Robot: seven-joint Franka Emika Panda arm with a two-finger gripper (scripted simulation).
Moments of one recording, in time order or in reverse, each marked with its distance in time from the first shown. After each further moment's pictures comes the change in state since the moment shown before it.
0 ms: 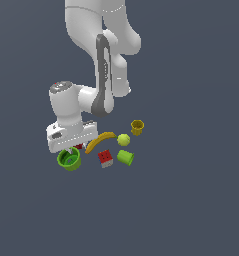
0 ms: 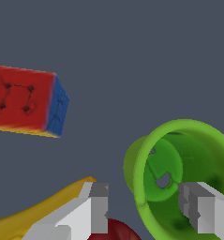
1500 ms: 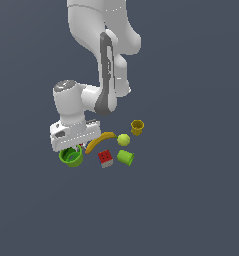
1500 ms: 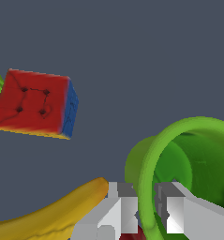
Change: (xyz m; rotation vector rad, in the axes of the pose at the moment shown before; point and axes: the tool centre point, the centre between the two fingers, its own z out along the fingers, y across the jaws) arm 0.003 -0.012 -0.003 0.002 -0.002 0.000
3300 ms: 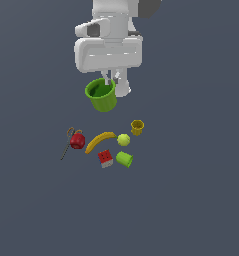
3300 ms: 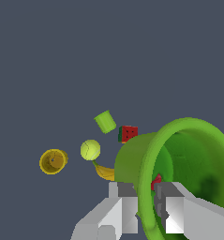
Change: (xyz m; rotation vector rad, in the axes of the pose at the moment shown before) arm 0.066 -0.134 -0.294 -0.005 -0.002 -0.001
